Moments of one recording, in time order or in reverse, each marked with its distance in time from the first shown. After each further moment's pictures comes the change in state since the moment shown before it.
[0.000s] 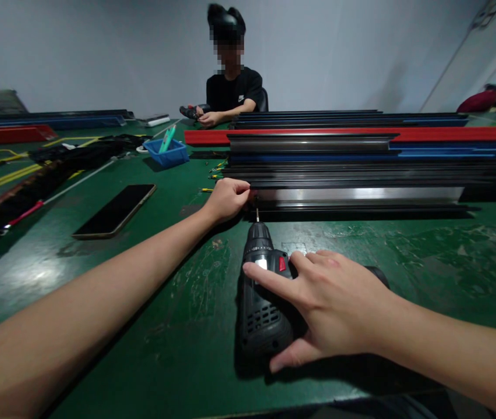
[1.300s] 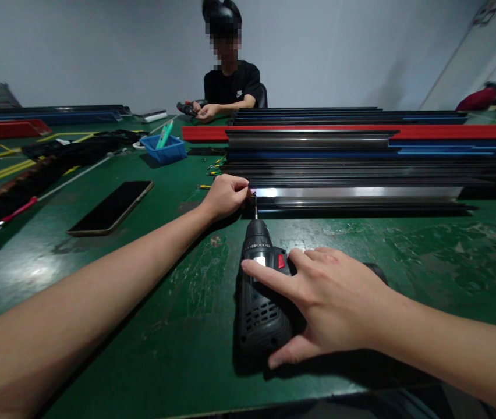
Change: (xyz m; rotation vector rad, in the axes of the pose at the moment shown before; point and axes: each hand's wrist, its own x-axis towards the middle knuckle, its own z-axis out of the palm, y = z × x) left_hand 0.001 -0.001 0.000 0.032 0.008 0.022; right_hand -0.001 0.001 0.001 -0.004 0.021 -0.005
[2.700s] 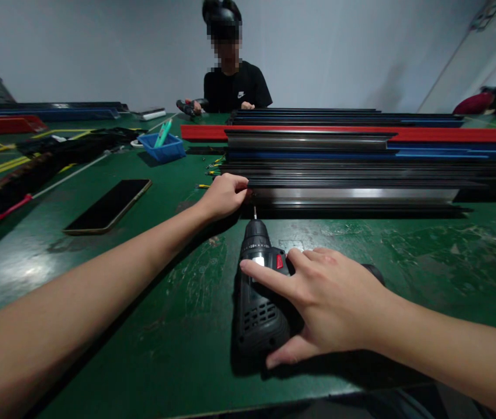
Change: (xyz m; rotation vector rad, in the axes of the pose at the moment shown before) left_hand 0.000 0.016 -0.006 0.123 -0.097 -0.062; right_hand 0.000 -0.001 -0.001 -0.021 -0.004 0.013
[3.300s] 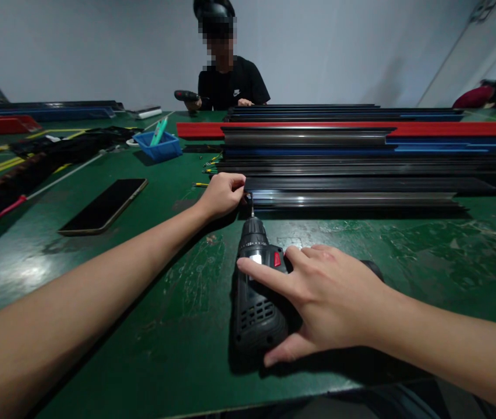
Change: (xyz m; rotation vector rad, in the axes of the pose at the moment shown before) left_hand 0.001 -0.014 0.010 -0.218 0.041 0.071; right_hand 0.000 0.001 -0.001 0.020 -0.004 -0.003
